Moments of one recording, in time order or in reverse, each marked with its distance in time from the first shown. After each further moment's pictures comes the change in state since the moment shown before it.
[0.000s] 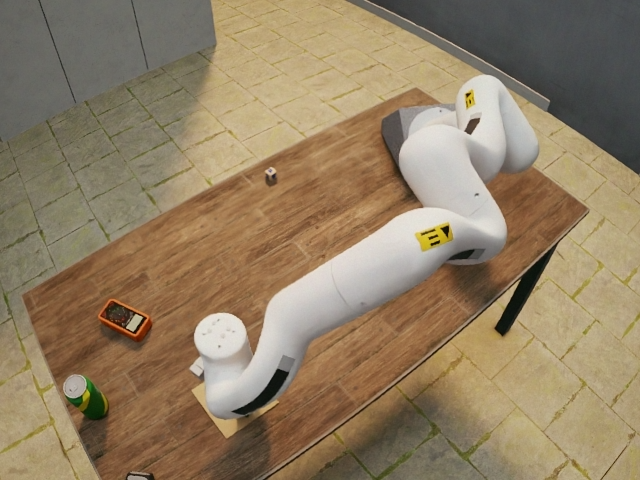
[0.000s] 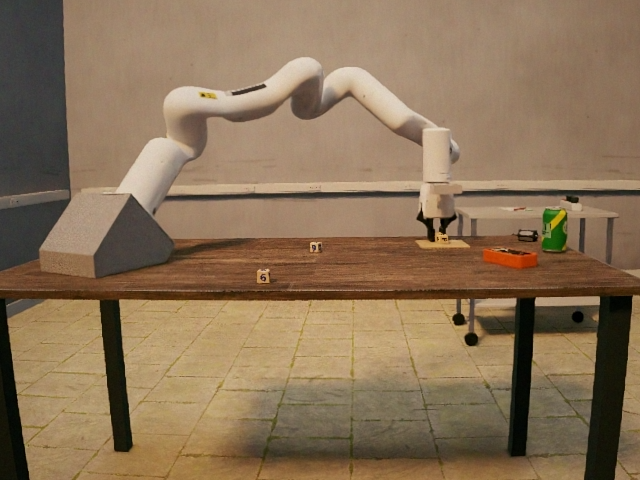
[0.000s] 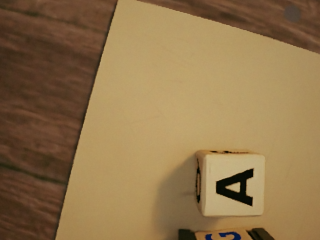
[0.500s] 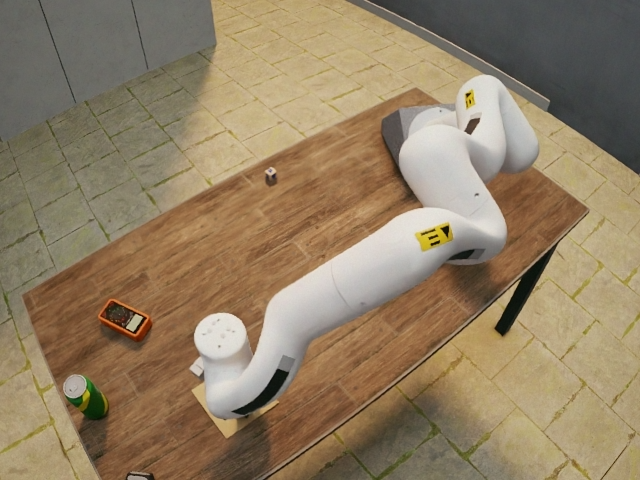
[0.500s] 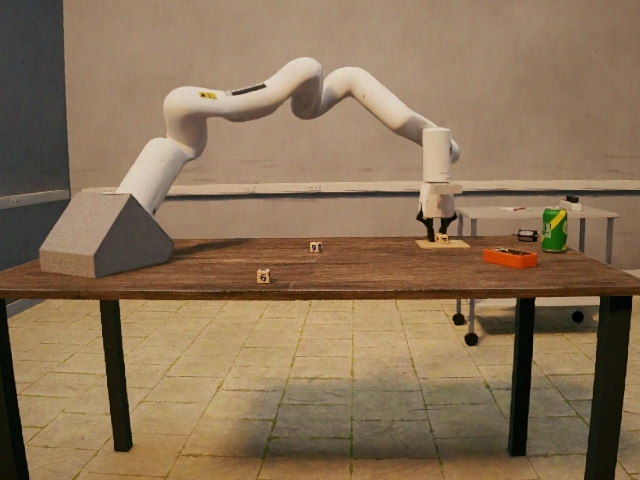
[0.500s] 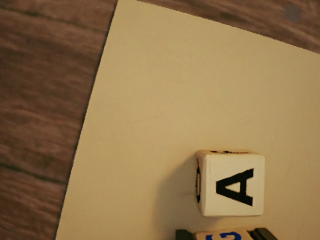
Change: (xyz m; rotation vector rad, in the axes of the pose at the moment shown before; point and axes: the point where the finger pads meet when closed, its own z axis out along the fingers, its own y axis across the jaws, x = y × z) arm 0.000 0.000 0.000 0.000 0.000 0.000
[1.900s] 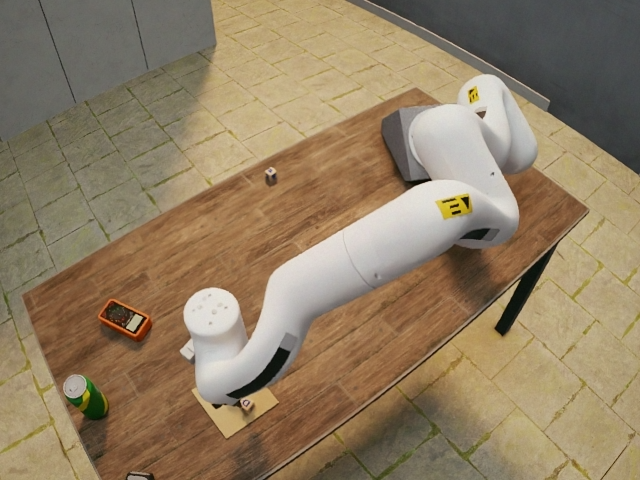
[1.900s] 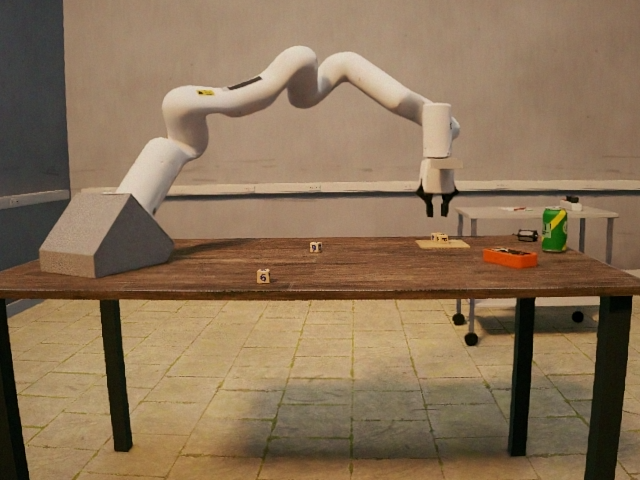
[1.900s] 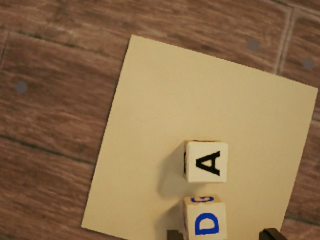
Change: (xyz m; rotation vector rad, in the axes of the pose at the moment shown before) arm 0.000 -0.001 -0.073 0.001 0.000 0.000
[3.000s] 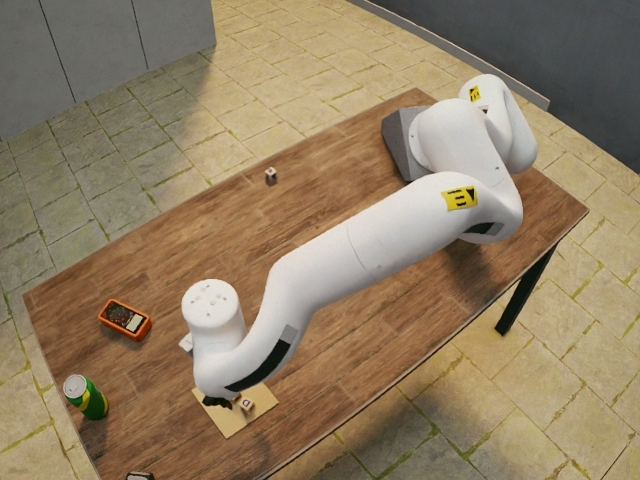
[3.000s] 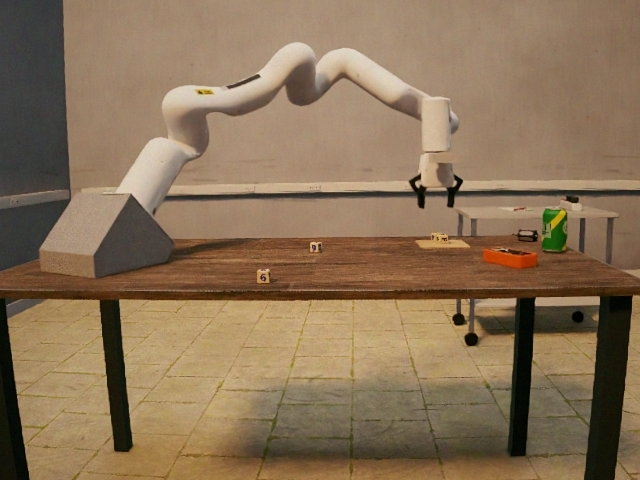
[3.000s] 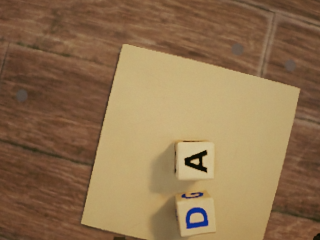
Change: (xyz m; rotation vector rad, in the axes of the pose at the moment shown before) arm 0.001 0.004 -0.017 -0.001 -0.003 0.027
